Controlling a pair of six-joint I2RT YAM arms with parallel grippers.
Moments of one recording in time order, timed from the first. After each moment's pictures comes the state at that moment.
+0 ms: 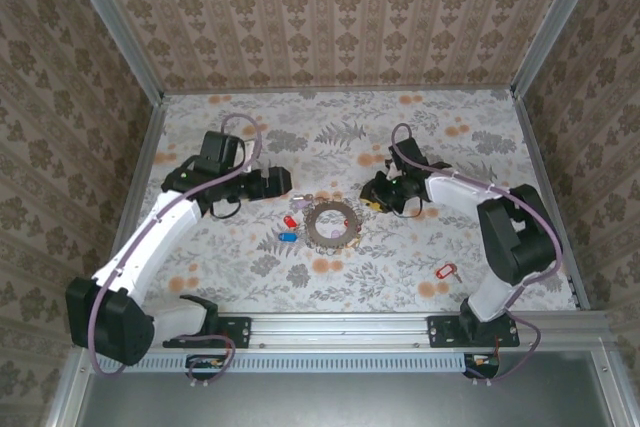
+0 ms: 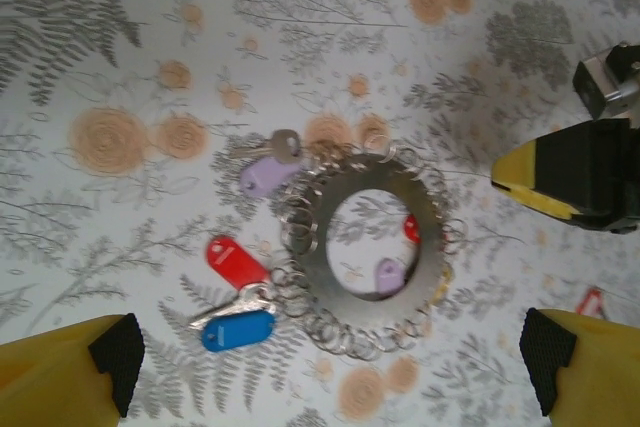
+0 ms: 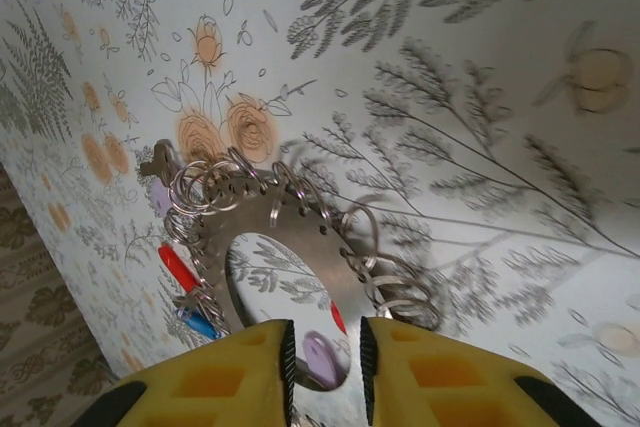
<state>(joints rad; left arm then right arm) -0.40 1.19 1.00 -0.70 0.31 -0.41 0.36 1.70 0.99 -0.34 -0.48 0.89</state>
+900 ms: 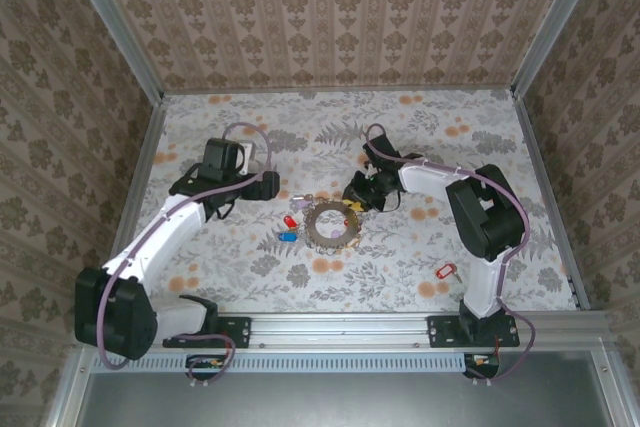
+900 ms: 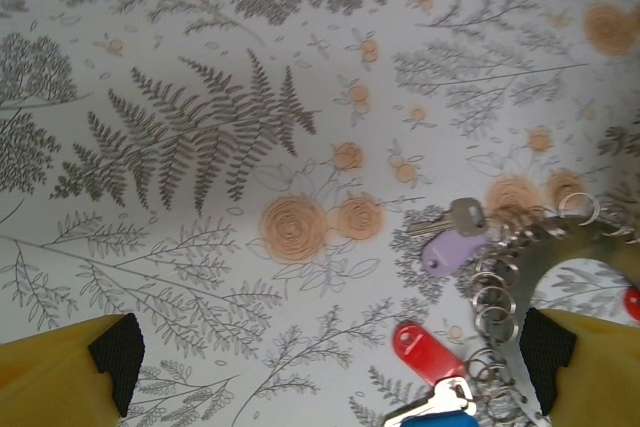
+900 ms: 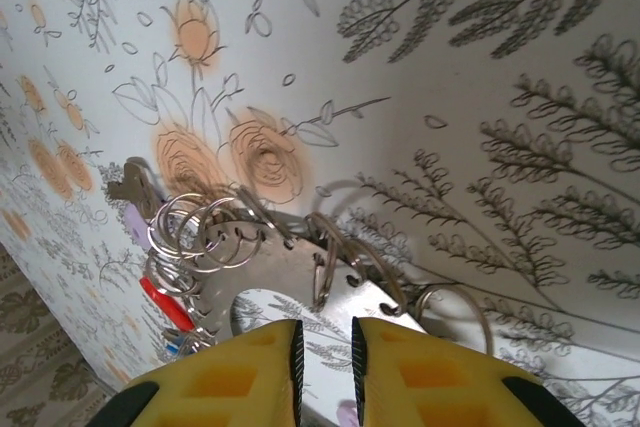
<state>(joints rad) -0.36 1.24 0.90 -0.52 0.06 -0.19 0.45 1.90 1.17 -0.41 -0.47 0.94</state>
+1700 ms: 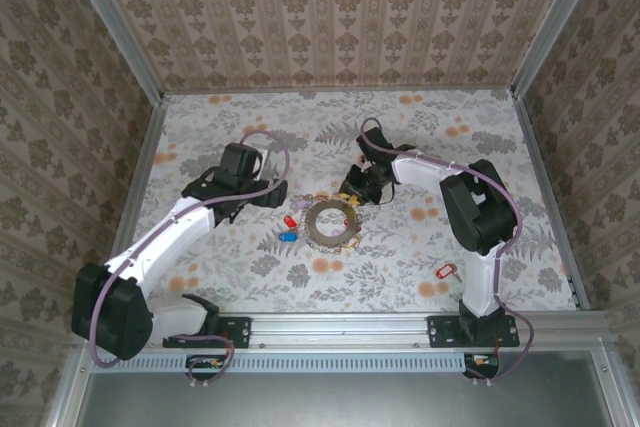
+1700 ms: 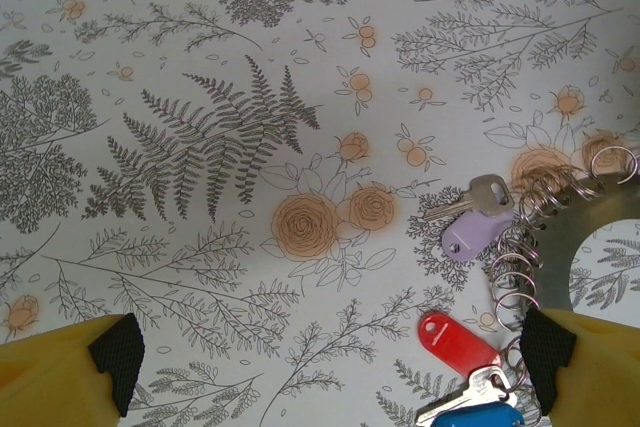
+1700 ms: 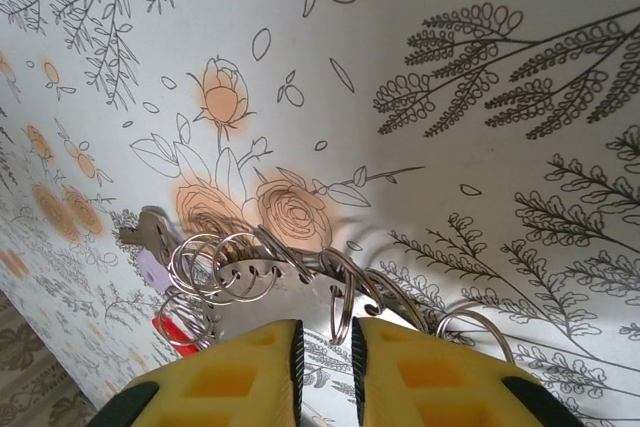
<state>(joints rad) -0.50 1.24 0.90 -0.53 -0.12 -0.12 0.46 1.97 1.30 -0.50 -0.42 0.96</state>
